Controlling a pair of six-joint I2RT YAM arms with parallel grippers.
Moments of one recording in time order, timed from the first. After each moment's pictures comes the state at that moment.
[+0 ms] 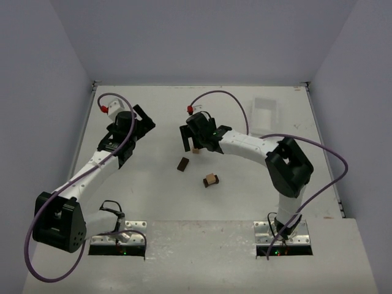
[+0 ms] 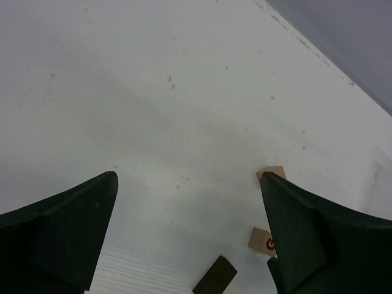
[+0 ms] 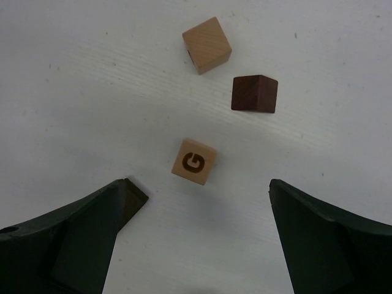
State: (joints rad) left arm -0.23 1.18 0.80 -0.13 -0.37 -0.74; right arm 0.77 1.84 1.26 -0.24 0.29 0.35
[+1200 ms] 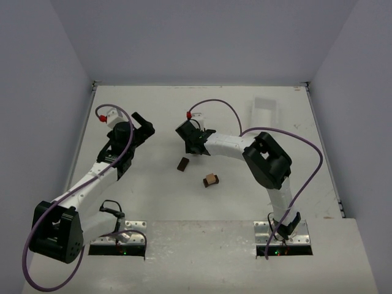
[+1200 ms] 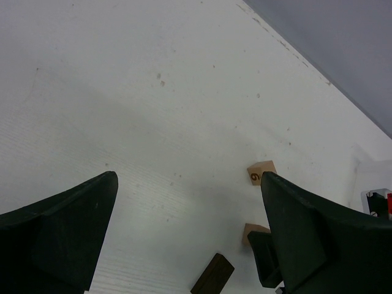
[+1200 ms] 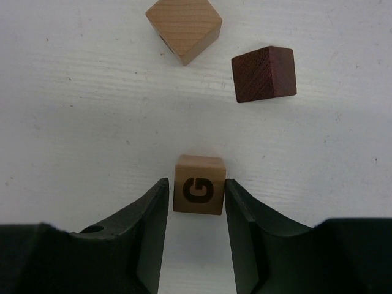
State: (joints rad) left arm -0.23 1.10 0.62 0.04 -0.34 -0.75; right arm 0.83 2.08 1.39 -0.30 0.45 0.61
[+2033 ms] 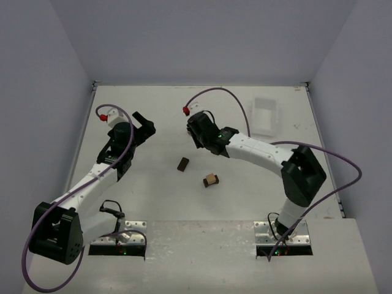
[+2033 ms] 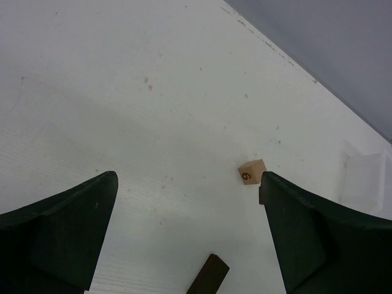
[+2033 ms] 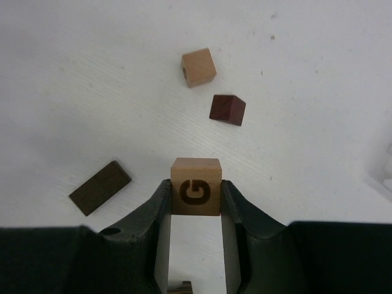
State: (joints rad) left arm -0.23 1.09 0.61 0.09 -0.31 -0.73; right arm 0.83 1.78 1.26 -0.26 0.38 0.15
